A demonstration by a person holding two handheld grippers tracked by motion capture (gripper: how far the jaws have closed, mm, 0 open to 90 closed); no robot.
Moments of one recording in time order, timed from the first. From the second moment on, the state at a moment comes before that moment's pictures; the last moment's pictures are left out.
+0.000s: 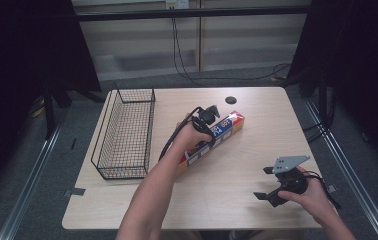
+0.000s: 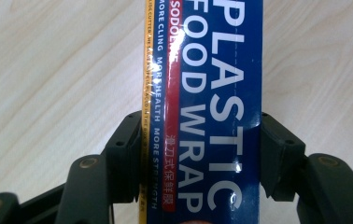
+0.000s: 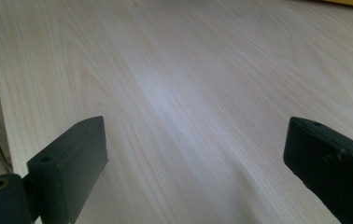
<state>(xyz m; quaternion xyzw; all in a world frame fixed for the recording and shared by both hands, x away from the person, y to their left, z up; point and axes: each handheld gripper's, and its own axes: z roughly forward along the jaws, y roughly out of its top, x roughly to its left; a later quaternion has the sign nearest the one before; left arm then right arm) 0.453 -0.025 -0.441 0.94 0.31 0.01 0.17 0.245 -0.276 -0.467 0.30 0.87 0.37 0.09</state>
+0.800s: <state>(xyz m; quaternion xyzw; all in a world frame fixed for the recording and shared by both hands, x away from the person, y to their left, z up) 0.451 0.013 -0.398 0.91 0.37 0.02 0.18 0.244 -0.275 -0.466 0.30 0.87 0.37 0.09</state>
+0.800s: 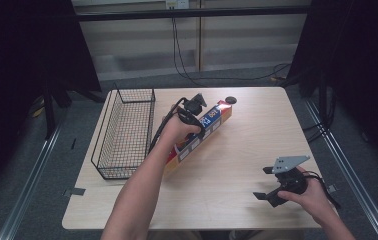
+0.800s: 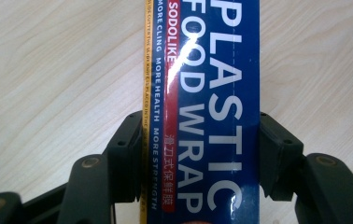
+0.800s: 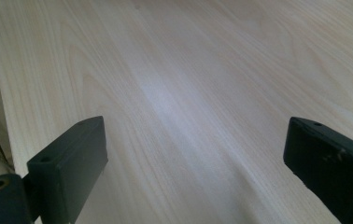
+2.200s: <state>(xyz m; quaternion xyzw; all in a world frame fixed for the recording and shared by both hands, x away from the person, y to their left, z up) 0.450 0.072 -0.335 0.86 0.48 0.05 0.18 0.245 -0.274 -0.465 0.30 0.87 0.38 0.10</state>
